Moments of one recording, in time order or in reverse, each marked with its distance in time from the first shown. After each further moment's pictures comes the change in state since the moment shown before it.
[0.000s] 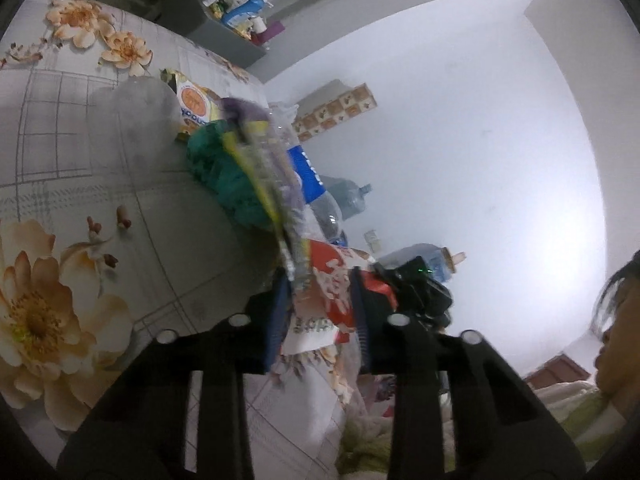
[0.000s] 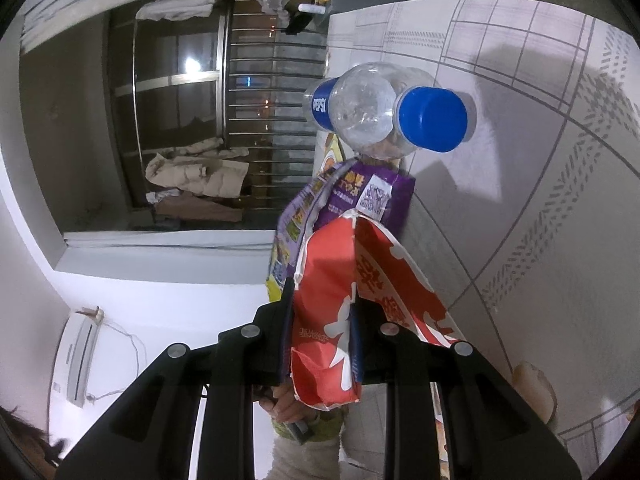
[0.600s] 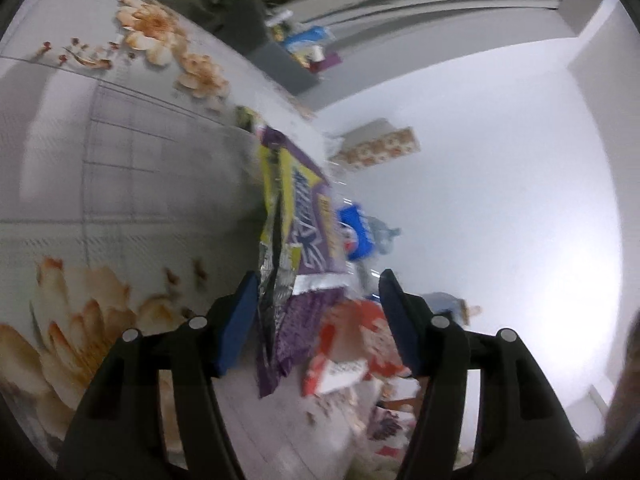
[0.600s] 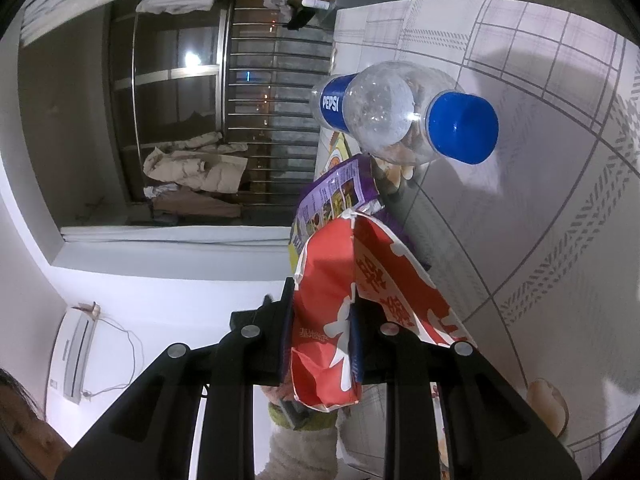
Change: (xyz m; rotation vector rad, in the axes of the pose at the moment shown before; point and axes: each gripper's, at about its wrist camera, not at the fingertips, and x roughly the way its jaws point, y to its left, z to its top) left arm -0.025 0.041 0.030 -0.166 -0.105 0.048; right arm 0.004 0.004 0.004 -0.013 0.017 -0.014
